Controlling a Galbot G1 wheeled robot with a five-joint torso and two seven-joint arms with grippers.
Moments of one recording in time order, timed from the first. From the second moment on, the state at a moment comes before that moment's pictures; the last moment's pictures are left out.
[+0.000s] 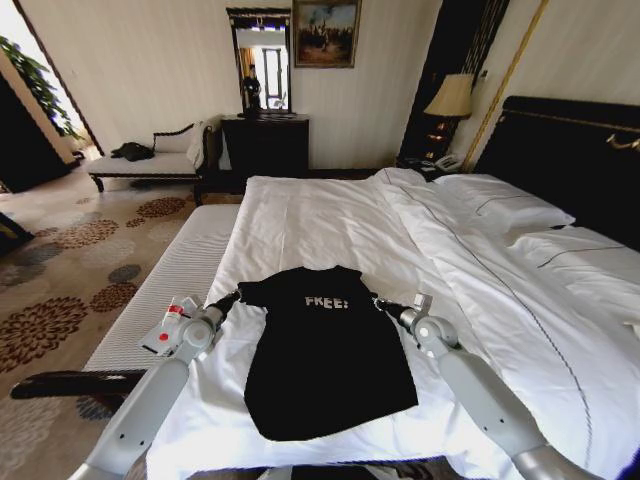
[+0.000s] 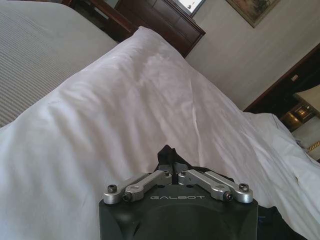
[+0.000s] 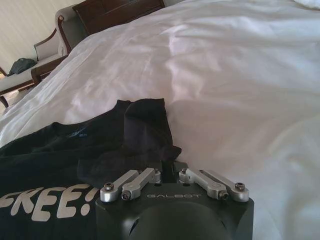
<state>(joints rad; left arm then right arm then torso) 0.96 -1.01 -0.28 -1.64 -1.32 0.25 -0.28 -0.91 0.96 0.24 1.51 1.03 -0.43 0.10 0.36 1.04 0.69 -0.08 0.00</state>
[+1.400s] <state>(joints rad) 0.98 -0.99 -0.29 -1.67 -1.33 0.25 -0.28 -1.14 0.93 0.18 1.62 0.41 -0.06 -0.05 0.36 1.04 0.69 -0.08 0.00</state>
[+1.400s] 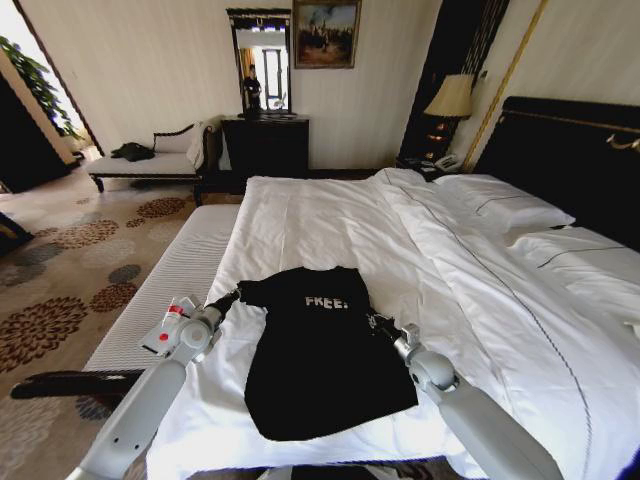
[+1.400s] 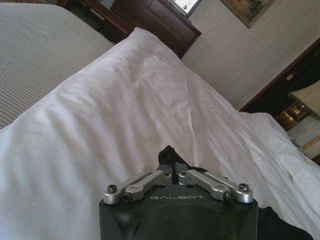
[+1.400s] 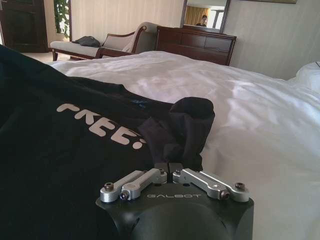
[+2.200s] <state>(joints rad) 1.00 -0.98 -0.30 -1.69 -1.33 0.25 -0.28 -1.17 0.92 0.16 1.63 0.35 0.01 -0.10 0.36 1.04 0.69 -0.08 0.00</state>
